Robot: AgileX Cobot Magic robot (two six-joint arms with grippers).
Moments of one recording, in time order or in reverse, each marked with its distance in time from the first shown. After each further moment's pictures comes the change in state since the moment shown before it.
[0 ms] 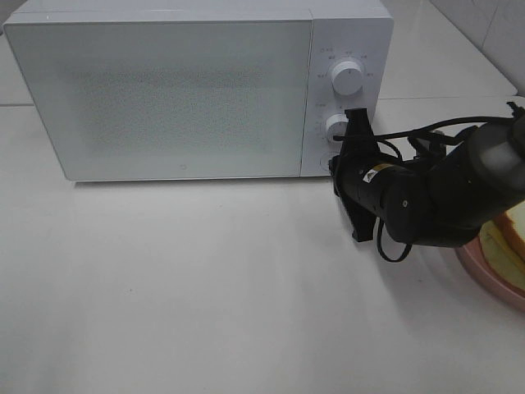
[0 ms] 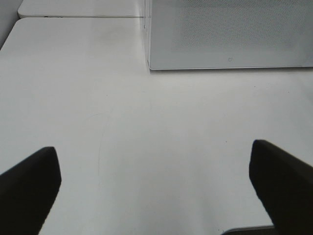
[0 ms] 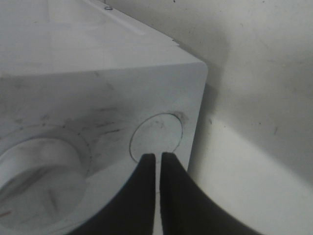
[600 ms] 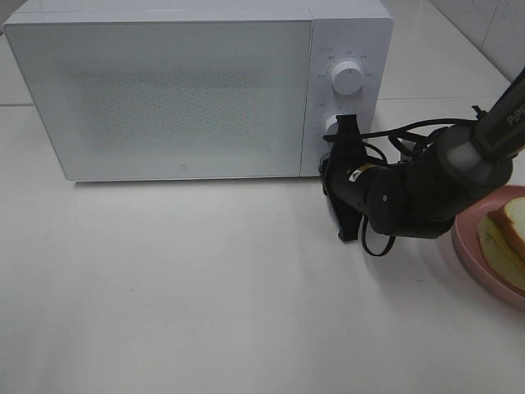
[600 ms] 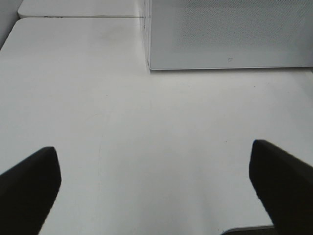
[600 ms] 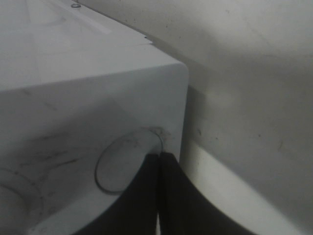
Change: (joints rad) left arm 0.000 0.000 0.000 0.000 0.000 0.000; right arm -0.026 0.103 -0.110 -0.027 0.046 0.069
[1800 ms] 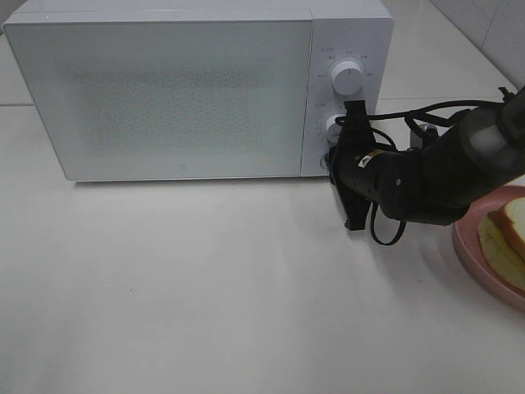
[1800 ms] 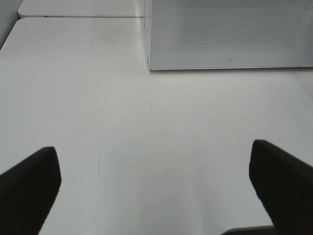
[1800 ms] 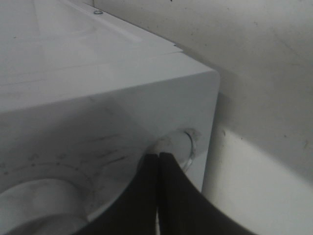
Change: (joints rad) left arm 0.000 0.000 0.000 0.000 0.000 0.000; right arm -0.016 -0.076 0.020 0.000 0.047 -0.020
